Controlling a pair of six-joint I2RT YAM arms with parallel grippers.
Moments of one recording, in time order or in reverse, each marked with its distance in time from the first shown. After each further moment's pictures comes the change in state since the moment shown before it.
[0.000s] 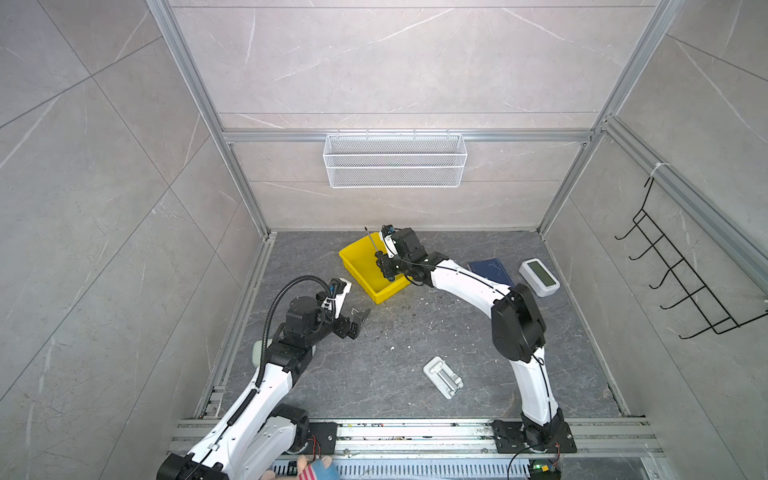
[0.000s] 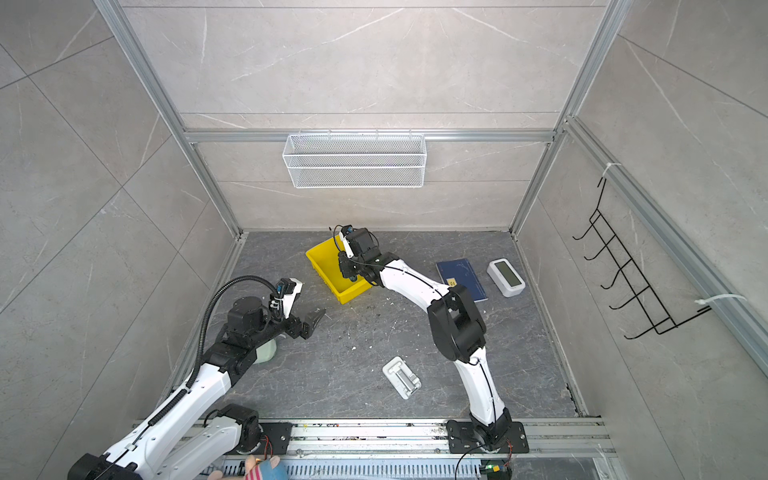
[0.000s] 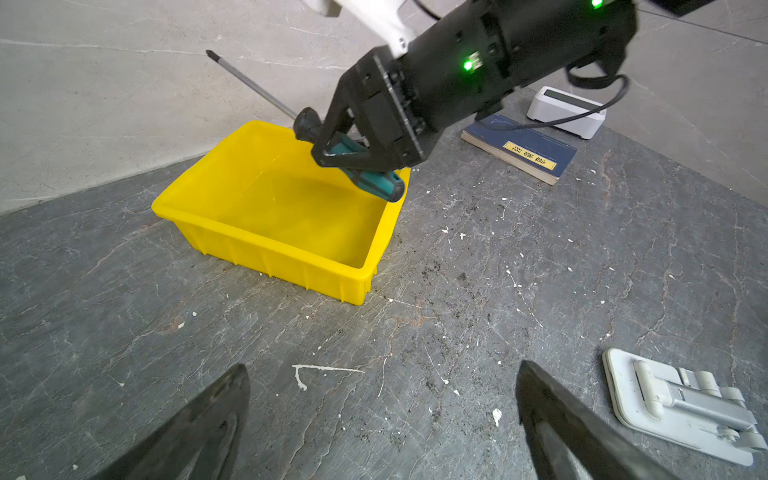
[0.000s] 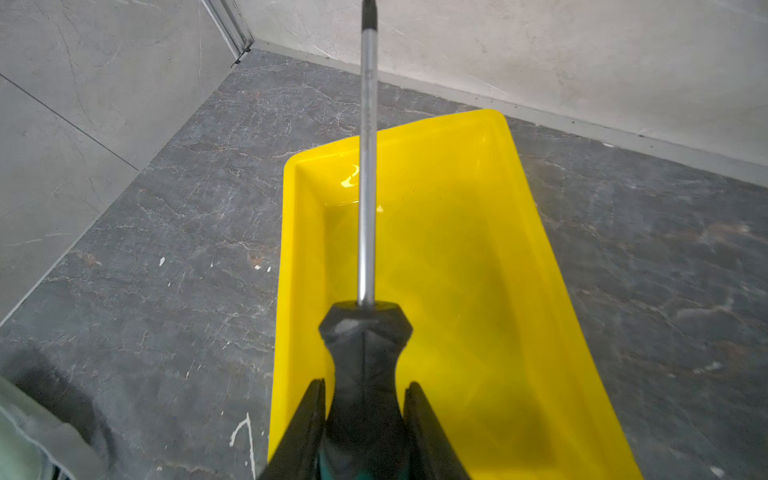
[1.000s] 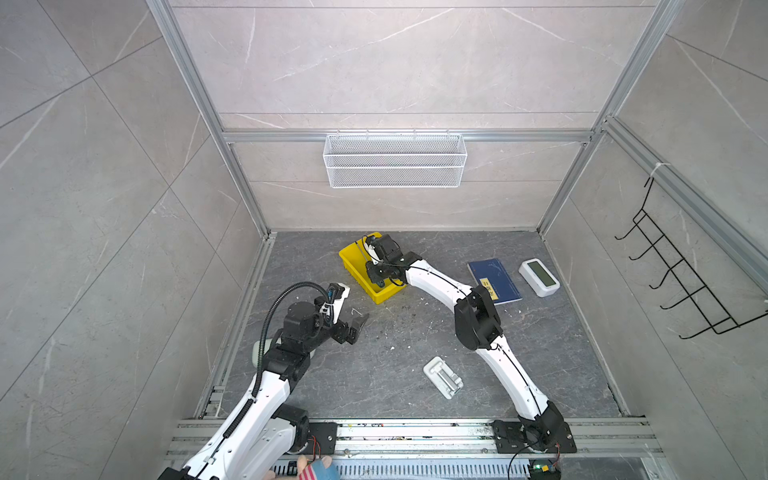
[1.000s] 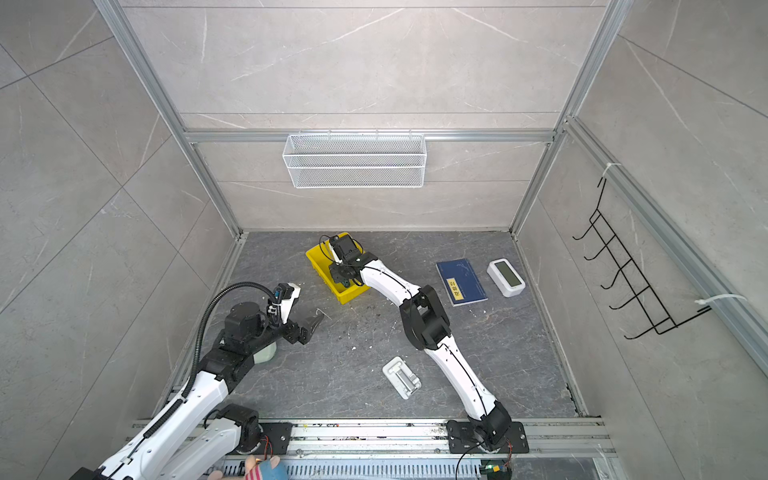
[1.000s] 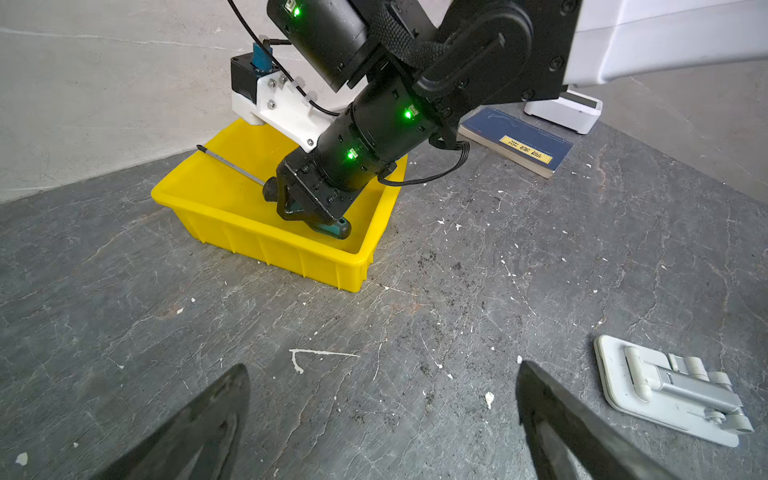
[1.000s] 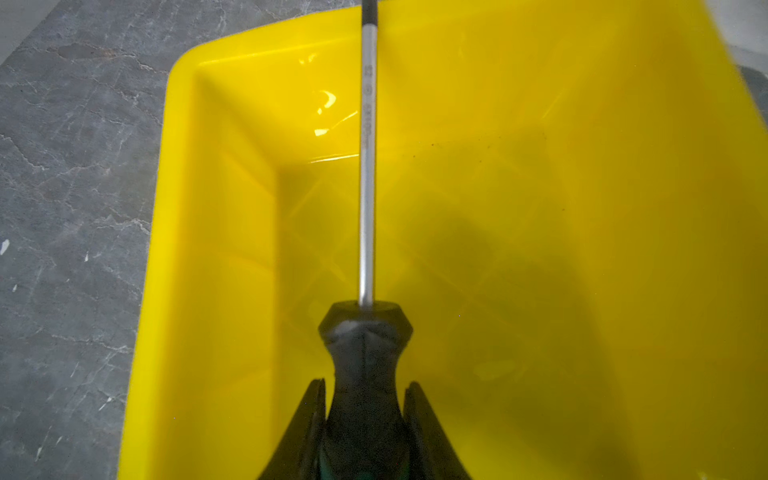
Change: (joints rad) left arm 0.000 -0.066 -0.032 -0.038 -0.001 0.000; right arm 0.020 0.390 0.476 -0.258 0.045 -0.038
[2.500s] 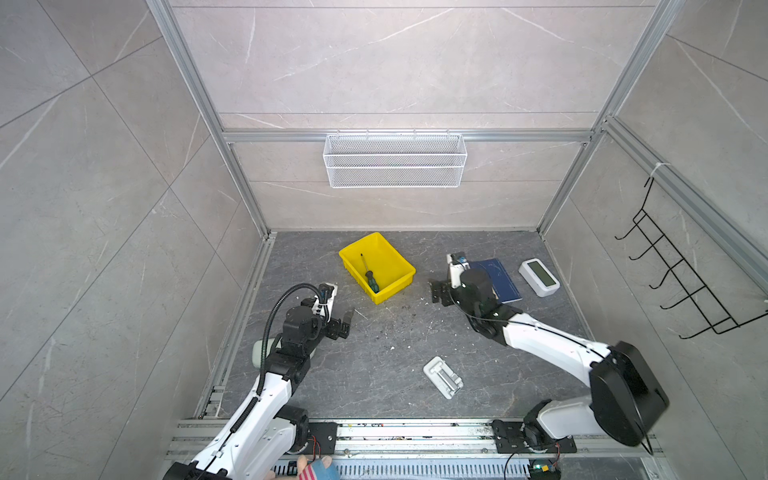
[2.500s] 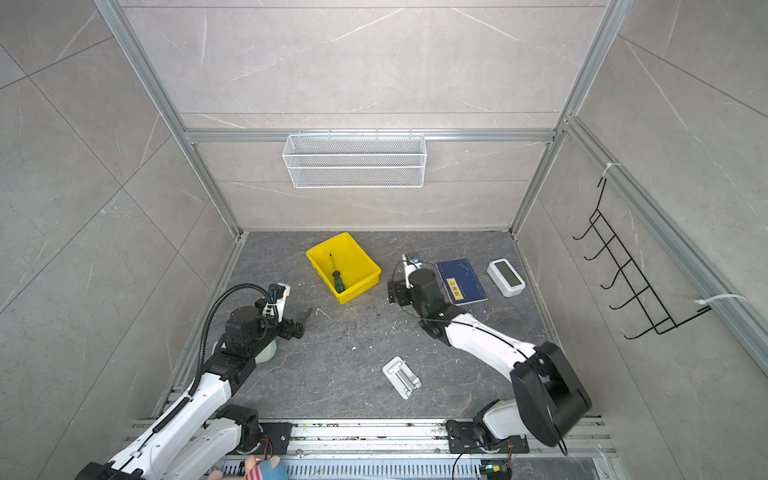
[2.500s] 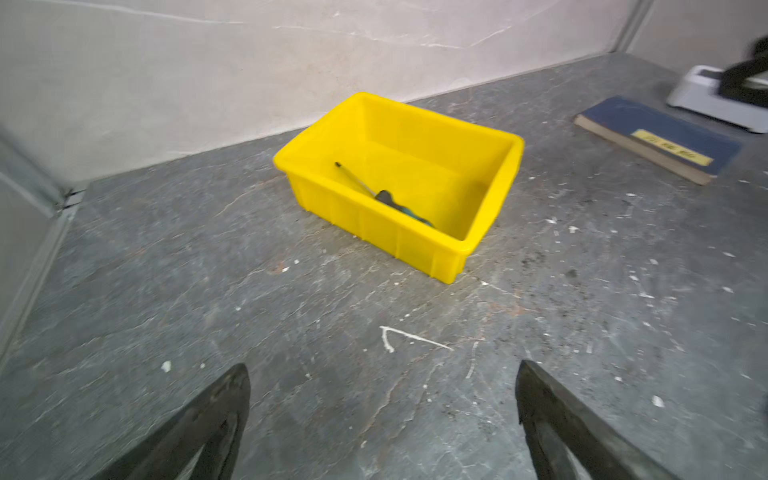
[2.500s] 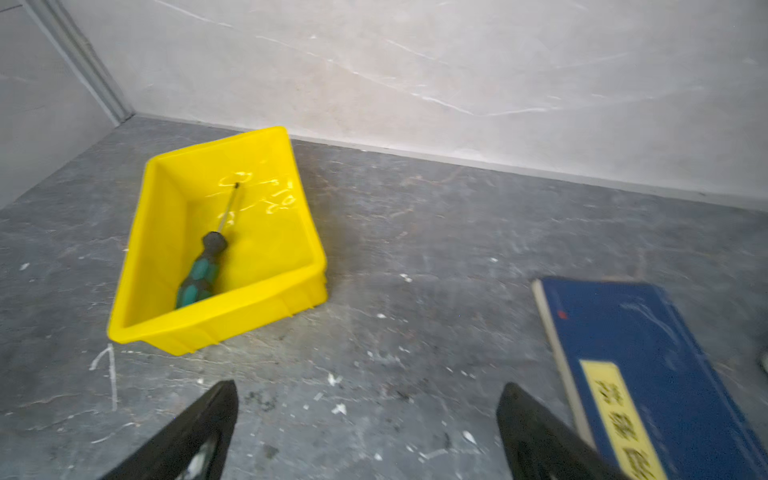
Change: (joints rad) left arm 0.076 0.026 -0.096 0.132 -0.252 0.014; right arm -0.151 -1.234 -1.587 0.734 0.253 -0.003
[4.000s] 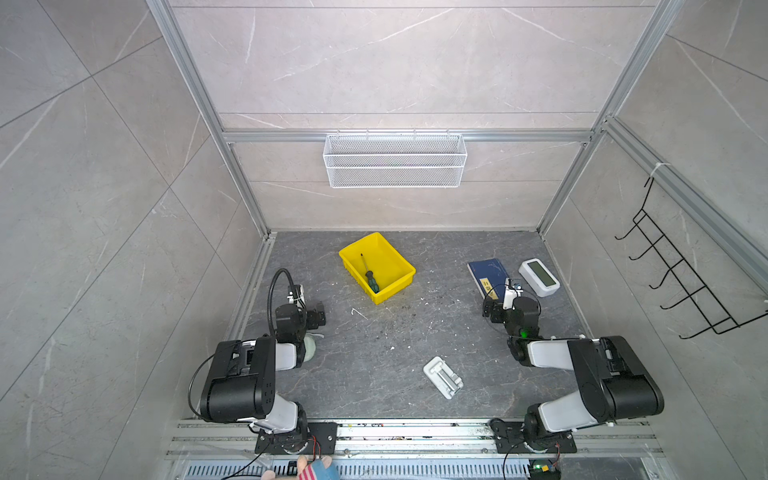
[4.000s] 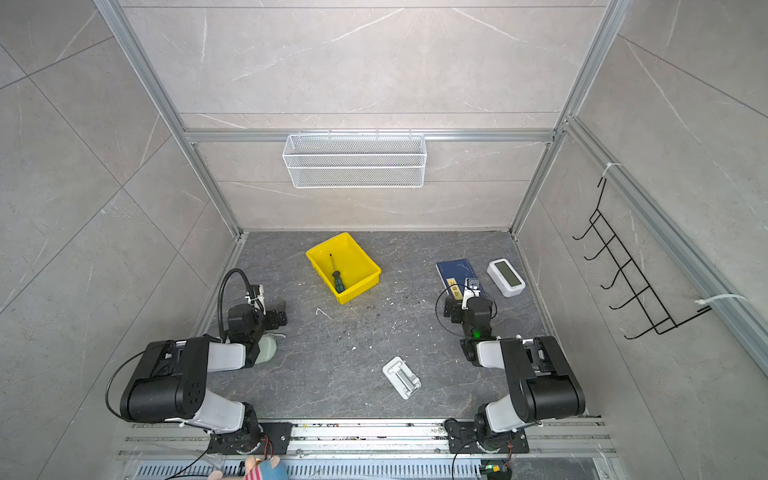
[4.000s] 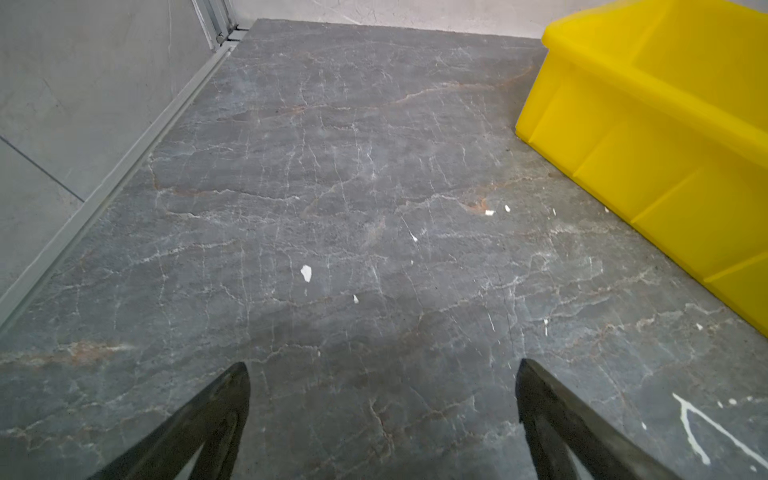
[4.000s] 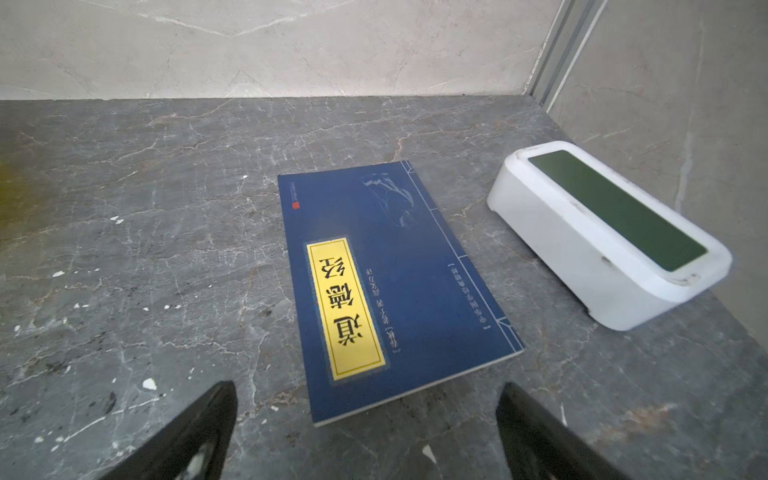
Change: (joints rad) left arm 0.311 0.674 -0.057 0.663 -0.064 -0.113; right arm -0.465 0.135 -0.416 0.582 -0.106 -0.116
